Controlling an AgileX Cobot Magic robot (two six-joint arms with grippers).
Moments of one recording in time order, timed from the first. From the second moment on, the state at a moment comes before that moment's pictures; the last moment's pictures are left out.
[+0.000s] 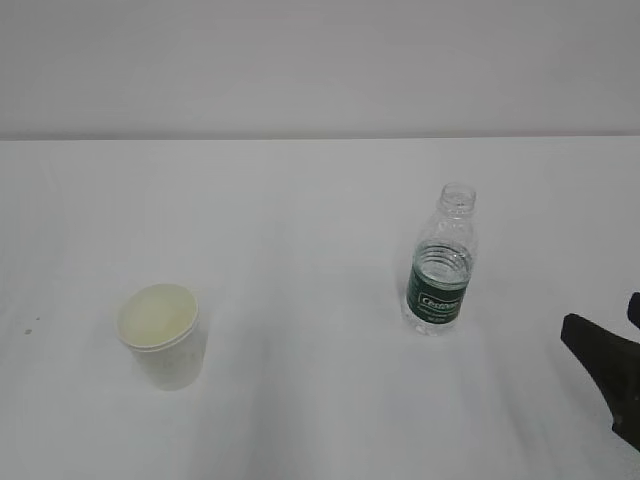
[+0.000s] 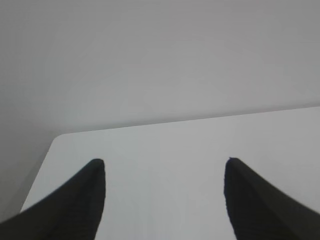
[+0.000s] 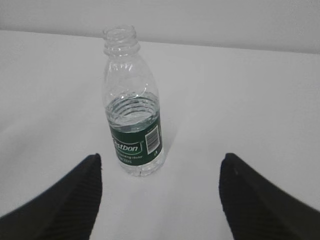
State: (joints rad) left arm -0.04 0.41 -0.55 -0.05 0.38 0.07; right arm 0.10 1.11 0.00 -0.35 -0.77 0.21
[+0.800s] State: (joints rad) left arm -0.04 0.41 -0.55 -0.05 0.38 0.07; right arm 0.10 1.58 0.00 -0.39 -1.13 0.16
